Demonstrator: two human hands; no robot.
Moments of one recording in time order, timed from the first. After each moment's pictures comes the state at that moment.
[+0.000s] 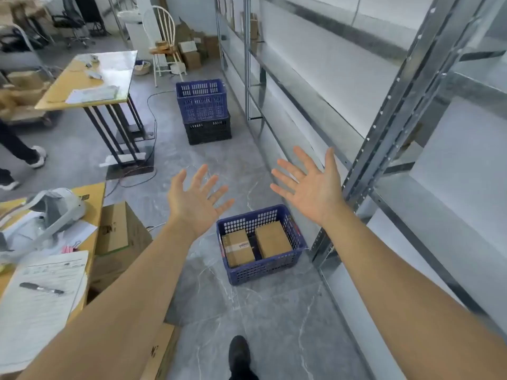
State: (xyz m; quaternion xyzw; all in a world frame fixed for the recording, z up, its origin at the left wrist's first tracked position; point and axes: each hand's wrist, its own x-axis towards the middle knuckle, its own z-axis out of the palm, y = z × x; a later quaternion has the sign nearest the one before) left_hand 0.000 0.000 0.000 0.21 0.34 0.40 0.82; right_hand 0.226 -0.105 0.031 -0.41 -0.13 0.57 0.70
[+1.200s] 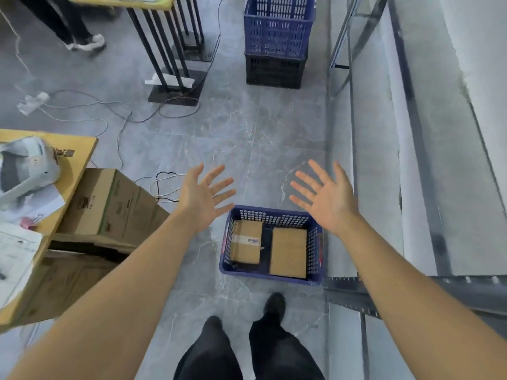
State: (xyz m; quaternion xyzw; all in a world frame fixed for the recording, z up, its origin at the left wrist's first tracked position) left_hand 0.142 0.256 -0.126 0.15 0.55 0.38 0.73; right_hand 0.411 0.232 -0.123 -0.53 -0.10 0.68 0.50
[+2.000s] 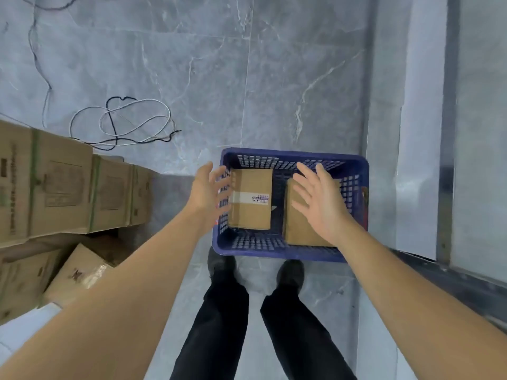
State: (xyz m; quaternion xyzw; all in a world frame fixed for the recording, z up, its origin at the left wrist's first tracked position) left_hand 0.145 0.316 -0.495 0.12 0.67 0.21 0.70; right_hand 0.365 0.273 -0.495 -0.63 -0.08 0.69 0.35
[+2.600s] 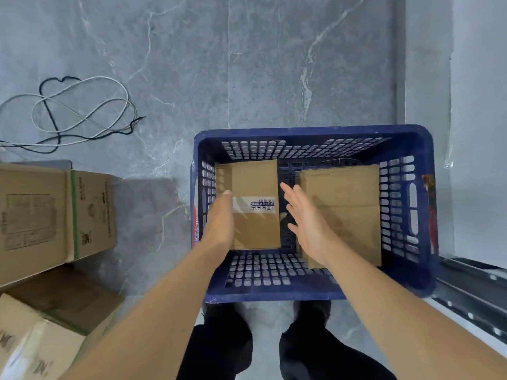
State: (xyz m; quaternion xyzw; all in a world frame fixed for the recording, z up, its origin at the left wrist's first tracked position) left_hand 0.174 0.296 -0.728 0.23 0.75 0.07 0.62; right_hand 0.339 0.262 -0.742 -0.66 -0.11 0.69 0.27
